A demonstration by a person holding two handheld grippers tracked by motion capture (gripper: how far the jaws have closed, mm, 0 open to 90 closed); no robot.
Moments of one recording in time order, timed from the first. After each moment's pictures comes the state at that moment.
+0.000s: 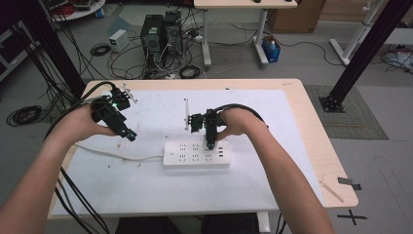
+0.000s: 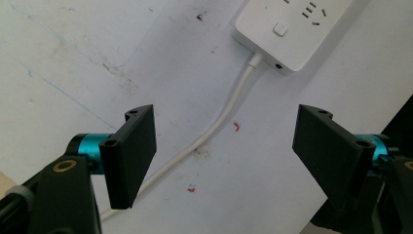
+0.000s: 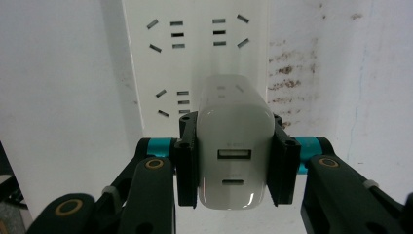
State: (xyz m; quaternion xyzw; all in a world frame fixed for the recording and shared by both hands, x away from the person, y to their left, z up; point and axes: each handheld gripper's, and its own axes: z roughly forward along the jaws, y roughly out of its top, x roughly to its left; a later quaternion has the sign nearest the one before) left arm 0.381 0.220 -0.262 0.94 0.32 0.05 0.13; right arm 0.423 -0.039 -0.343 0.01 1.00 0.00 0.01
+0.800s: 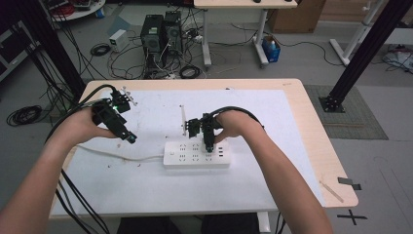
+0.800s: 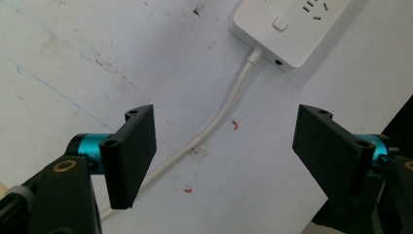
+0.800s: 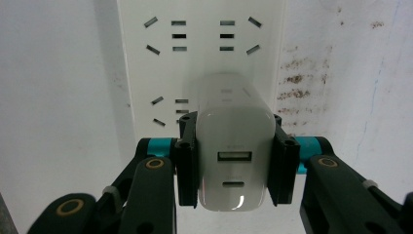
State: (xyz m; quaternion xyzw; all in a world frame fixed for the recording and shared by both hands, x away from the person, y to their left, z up) left arm 0.382 0.223 -0.272 0.94 0.32 0.04 0.13; right arm 0.422 -0.031 -0.359 -0.02 1.00 -0.01 0.01
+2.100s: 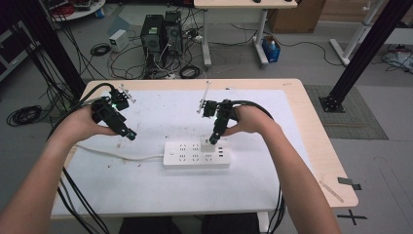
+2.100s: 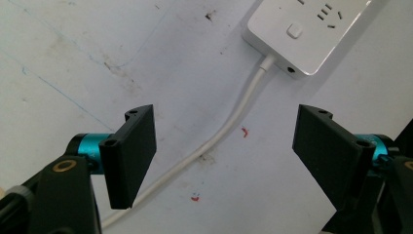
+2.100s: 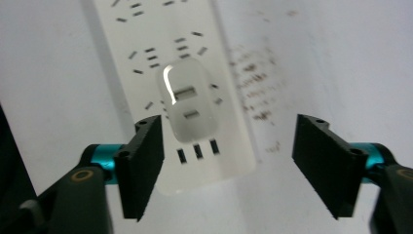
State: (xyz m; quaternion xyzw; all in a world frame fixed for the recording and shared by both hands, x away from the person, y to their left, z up) left arm 0.392 0.227 -0.277 0.93 0.34 0.05 0.15; right arm 0.435 -0.087 -0.317 0.15 0.98 0.12 0.01
